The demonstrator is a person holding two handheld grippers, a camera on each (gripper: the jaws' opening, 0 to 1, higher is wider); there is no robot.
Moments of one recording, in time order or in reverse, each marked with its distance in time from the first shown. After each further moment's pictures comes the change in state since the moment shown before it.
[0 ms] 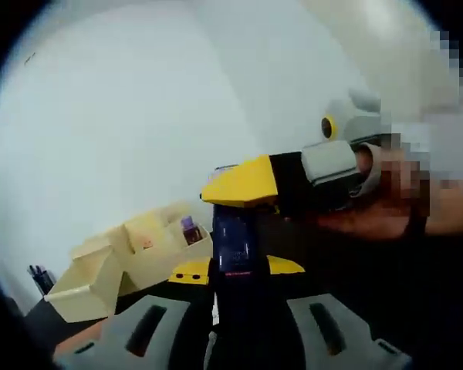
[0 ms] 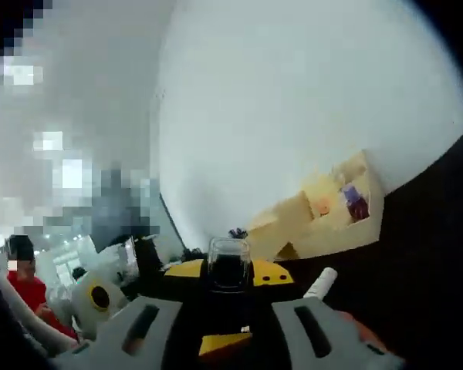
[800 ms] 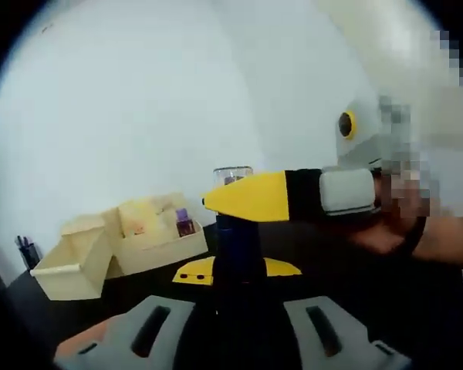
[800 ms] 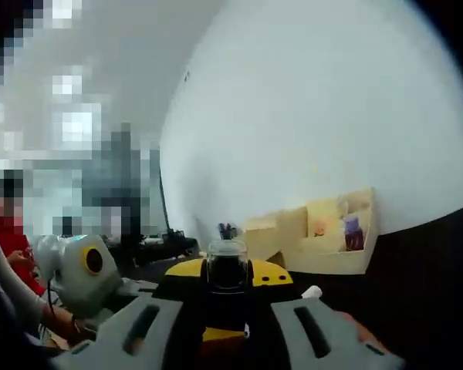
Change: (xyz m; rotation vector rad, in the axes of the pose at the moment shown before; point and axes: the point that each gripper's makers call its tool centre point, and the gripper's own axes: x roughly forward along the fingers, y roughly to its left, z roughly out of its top) left arm -0.009 -0.001 0.001 -0.162 0.005 -0.029; right arm 0.002 0.019 -0.003 -0.166 0.020 0.025
